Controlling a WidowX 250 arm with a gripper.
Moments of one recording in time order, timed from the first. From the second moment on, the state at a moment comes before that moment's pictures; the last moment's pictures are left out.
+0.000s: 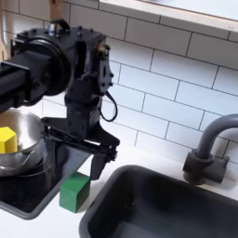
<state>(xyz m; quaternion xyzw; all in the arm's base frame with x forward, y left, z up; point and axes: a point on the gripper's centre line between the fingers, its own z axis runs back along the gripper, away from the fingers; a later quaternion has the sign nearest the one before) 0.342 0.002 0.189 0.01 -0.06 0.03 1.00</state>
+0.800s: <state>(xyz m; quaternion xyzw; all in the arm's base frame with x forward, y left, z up) 0.339 -0.006 0.163 0.01 -0.02 0.02 1.00</state>
